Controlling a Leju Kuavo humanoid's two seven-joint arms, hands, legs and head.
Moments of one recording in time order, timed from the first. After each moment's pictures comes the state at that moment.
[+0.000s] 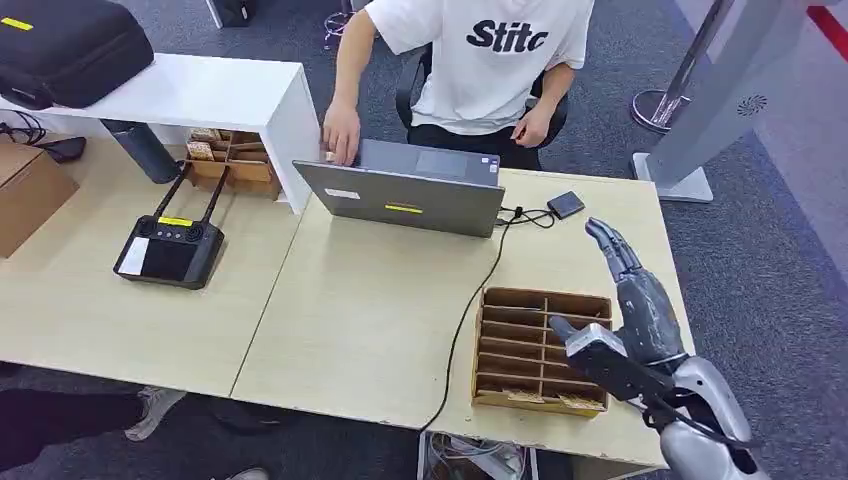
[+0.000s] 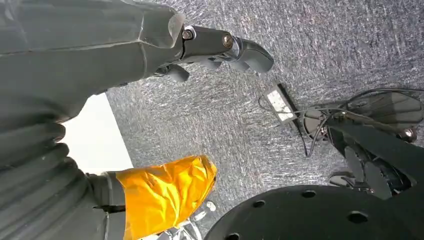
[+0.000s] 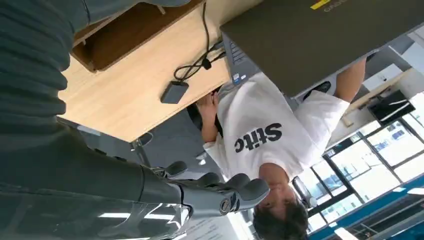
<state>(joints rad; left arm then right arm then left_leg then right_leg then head) 0.01 -0.06 1.15 -0.02 -1.25 -0.11 -0.22 -0.17 -0.35 0.37 -1.70 0.59 -0.19 -0.17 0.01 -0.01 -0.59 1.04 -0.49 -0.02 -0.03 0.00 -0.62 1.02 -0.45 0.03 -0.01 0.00</state>
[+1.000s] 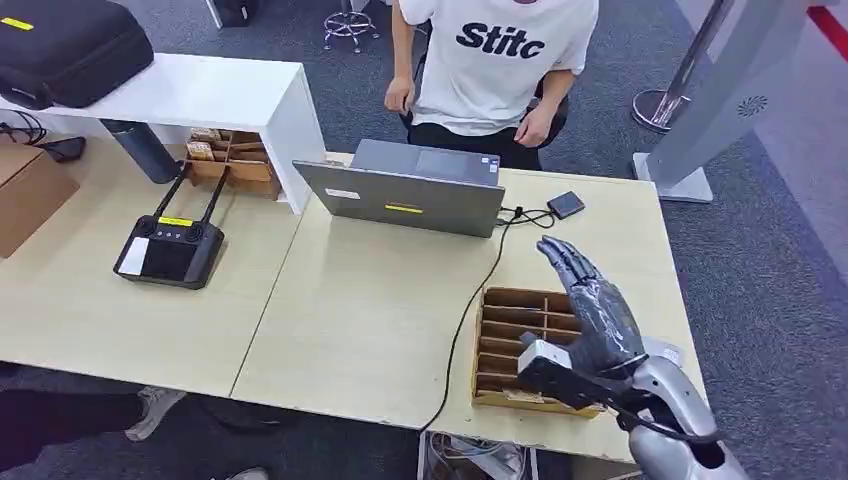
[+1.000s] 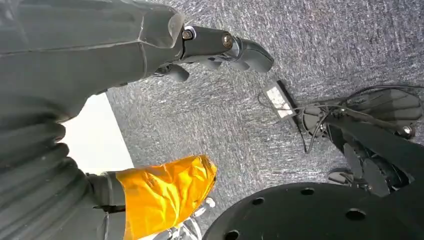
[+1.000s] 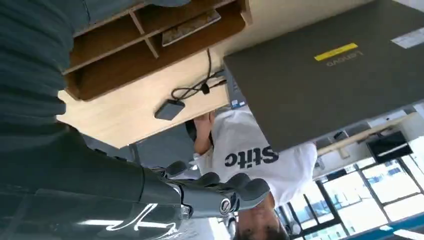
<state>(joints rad) 0.01 -0.05 1.15 -0.02 -1.24 -0.13 -0.22 -0.23 -0.35 0.52 -1.63 0.70 -0.18 -0.13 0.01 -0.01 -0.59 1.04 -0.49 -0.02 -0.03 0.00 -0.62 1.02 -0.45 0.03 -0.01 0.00</state>
